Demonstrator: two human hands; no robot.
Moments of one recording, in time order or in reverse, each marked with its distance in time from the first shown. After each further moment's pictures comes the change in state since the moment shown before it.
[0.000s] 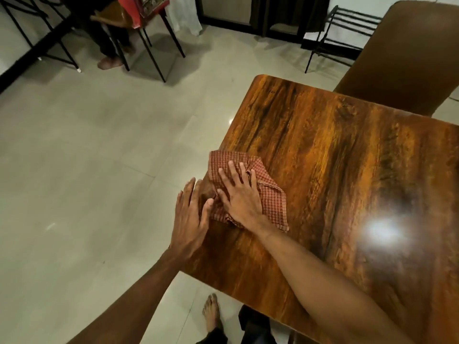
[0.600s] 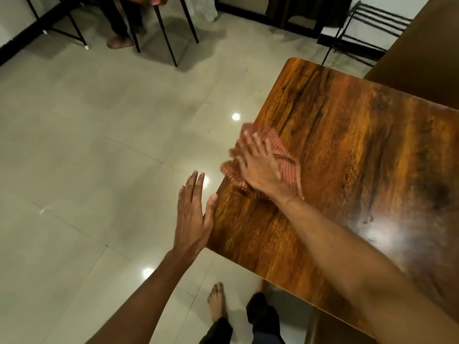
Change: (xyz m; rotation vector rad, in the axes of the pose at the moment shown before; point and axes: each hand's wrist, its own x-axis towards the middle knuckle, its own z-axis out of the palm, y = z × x) left_hand -0.046 -0.066 -0.026 -0.126 0.094 -0.022; right_hand 0.052 -0.029 0.016 -0.086 0.029 -0.033
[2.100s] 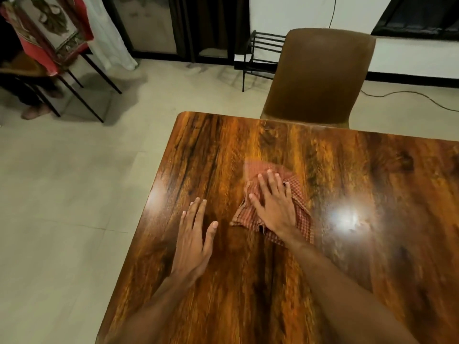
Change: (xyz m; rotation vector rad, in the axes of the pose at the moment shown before) left_hand 0.106 0.202 0.150 0.042 -0.308 0.153; right_hand -0.089 0.292 -0.032 0.142 0.041 0.490
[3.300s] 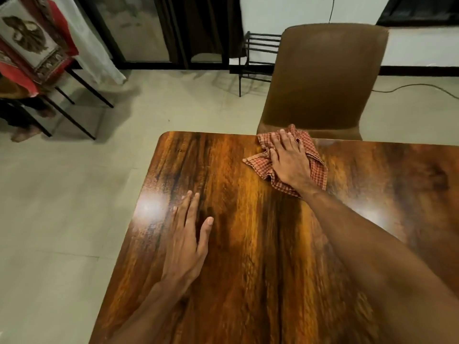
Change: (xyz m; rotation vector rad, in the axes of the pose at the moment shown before) left_hand 0.119 0.015 0.011 0.085 0.054 0.096; right_hand 0.198 0.072 -0.060 0.036 0.116 0.026
